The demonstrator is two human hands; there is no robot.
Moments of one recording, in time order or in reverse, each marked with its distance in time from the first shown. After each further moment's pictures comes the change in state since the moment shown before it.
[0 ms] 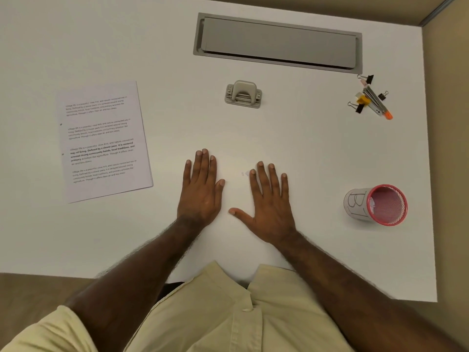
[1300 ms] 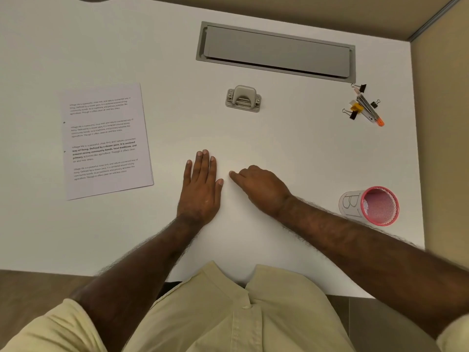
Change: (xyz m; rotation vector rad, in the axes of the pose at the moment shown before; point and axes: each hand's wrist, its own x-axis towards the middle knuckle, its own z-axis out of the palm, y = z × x) left_hand -0.001 0.000 -0.001 -0.019 0.042 0.021; right_hand 0.069 -0.010 -0.076 -0.056 -0.382 -0.364
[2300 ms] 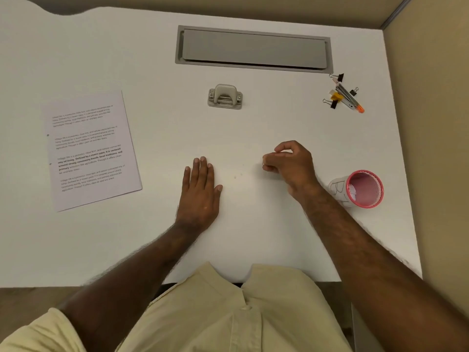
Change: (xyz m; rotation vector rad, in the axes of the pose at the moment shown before) left_hand -0.011 0.020 0.008 0.024 0.000 0.096; right_hand -0.043 0.048 -0.027 1.542 0.600 0.968
